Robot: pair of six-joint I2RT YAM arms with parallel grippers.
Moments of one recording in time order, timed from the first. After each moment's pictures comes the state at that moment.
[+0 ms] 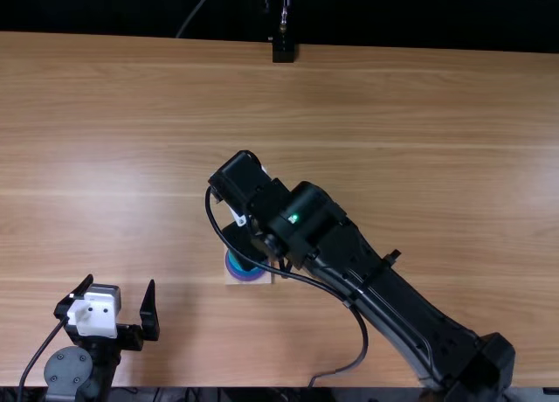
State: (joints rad) left arm -0.07 0.02 0.11 -0.40 0.03 -0.05; right arm 0.80 1.86 1.83 -1.20 -0.01 0.13
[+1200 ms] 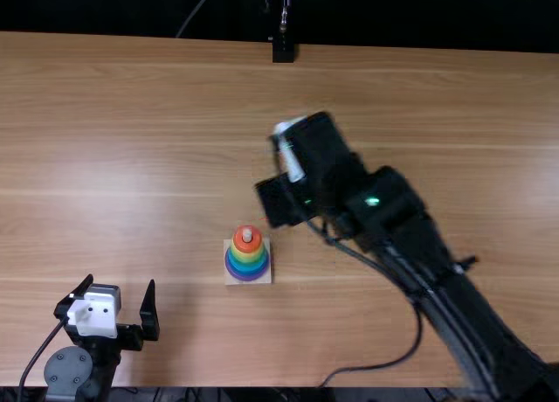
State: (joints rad) left arm -0.07 0.02 0.11 -0.40 0.03 -0.05; right arm 0.56 1.68 1.73 -0.99 -0.01 0.13
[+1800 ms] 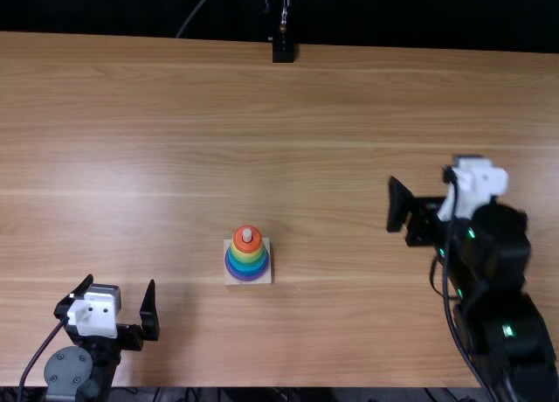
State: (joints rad) left arm -0.07 0.02 0.11 -0.40 0.03 -0.05; right arm 0.12 0.97 0.89 -0.30 -0.01 0.08
